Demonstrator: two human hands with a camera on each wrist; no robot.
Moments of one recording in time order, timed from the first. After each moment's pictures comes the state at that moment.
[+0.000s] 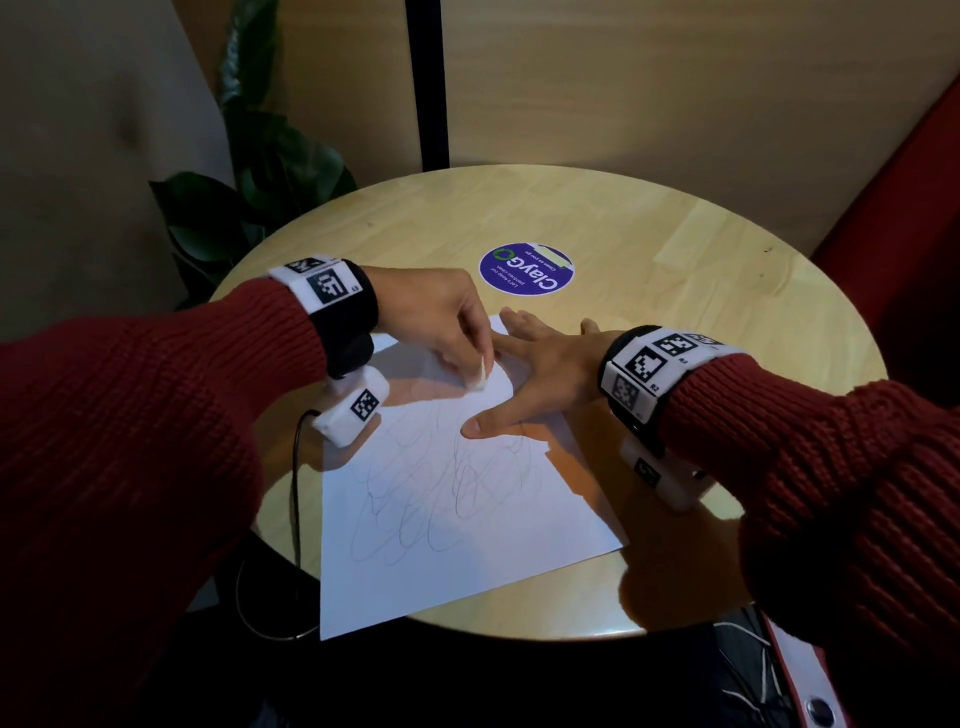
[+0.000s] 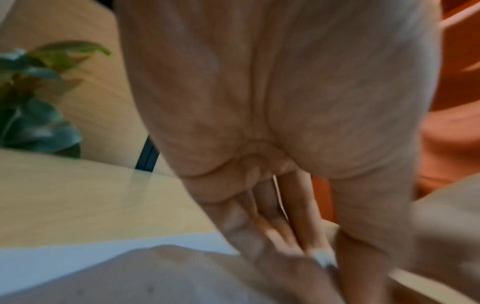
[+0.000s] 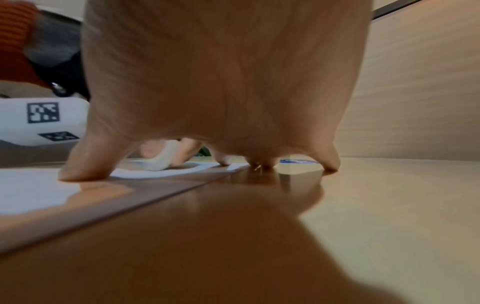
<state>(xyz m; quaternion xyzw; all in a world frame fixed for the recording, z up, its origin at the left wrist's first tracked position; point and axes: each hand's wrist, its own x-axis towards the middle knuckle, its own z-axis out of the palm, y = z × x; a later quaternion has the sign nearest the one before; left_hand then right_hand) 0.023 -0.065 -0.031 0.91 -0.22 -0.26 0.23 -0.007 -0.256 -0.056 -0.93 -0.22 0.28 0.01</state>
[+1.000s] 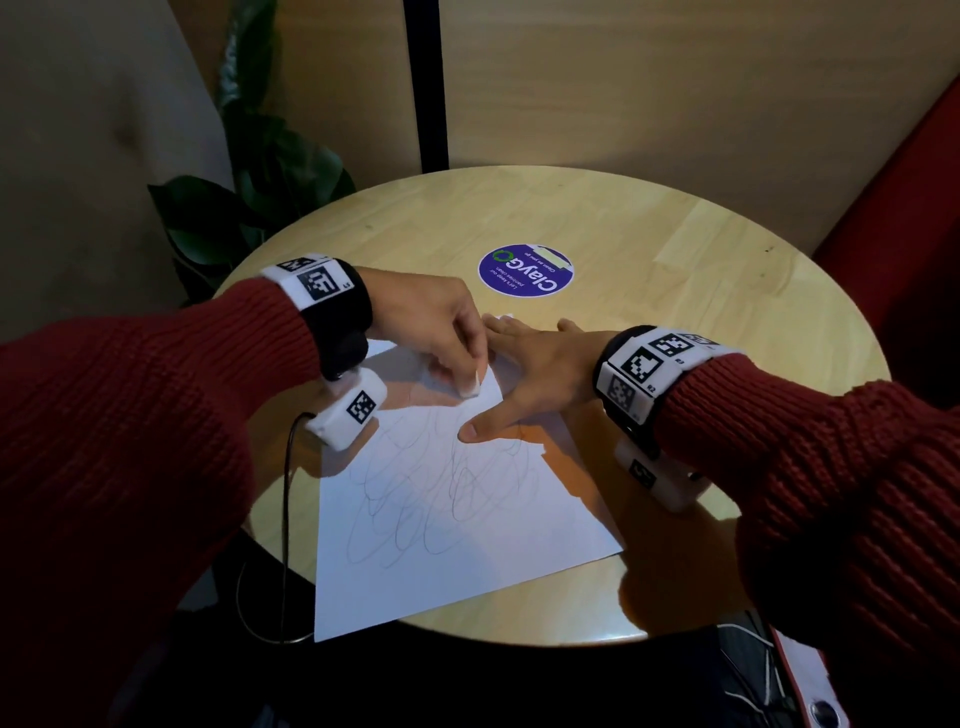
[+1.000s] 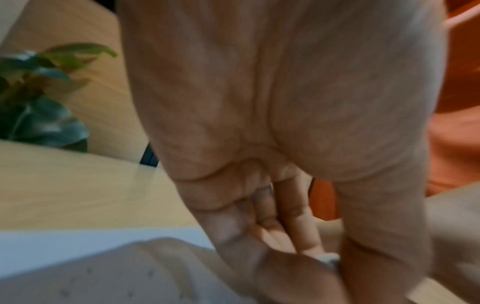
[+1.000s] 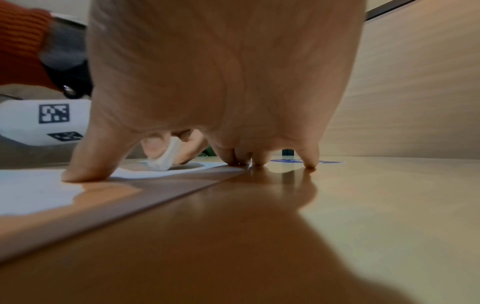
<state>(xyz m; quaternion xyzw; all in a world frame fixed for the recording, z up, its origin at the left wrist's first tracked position) 0.025 -0.062 -0.027 0.90 -0.21 -0.29 0.23 -0.002 -0.253 -0.058 -0.93 -0.26 0.25 0.05</state>
